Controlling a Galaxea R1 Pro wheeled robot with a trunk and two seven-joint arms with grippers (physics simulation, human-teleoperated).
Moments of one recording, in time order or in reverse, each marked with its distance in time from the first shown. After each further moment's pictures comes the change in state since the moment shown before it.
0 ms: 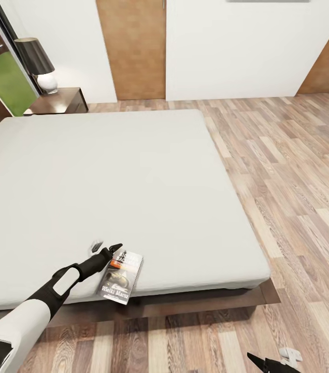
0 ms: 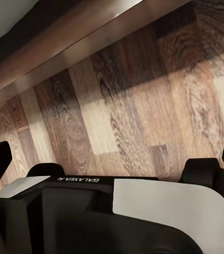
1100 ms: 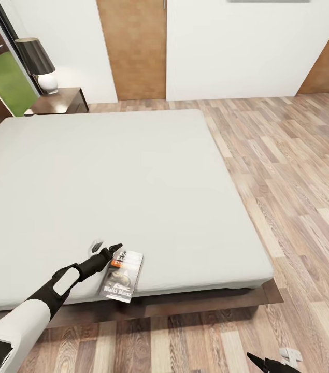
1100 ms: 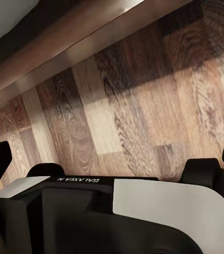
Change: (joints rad) left arm 0.000 0.000 0.000 0.000 -0.001 0.000 0.000; right arm 0.000 0.000 0.000 0.000 0.000 0.000 0.000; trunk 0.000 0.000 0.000
